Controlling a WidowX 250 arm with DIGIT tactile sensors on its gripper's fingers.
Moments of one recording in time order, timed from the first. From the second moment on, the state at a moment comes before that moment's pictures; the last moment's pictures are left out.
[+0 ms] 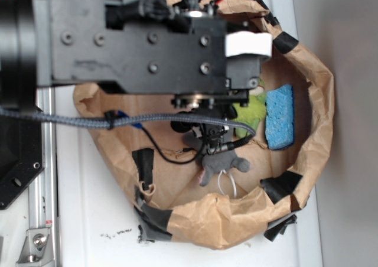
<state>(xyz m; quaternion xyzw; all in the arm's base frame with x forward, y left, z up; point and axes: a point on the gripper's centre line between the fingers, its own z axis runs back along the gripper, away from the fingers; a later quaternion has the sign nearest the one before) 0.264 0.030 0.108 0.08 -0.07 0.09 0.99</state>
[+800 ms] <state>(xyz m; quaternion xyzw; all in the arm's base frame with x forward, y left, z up) 0.291 0.030 0.049 0.08 -0.07 0.05 0.99</state>
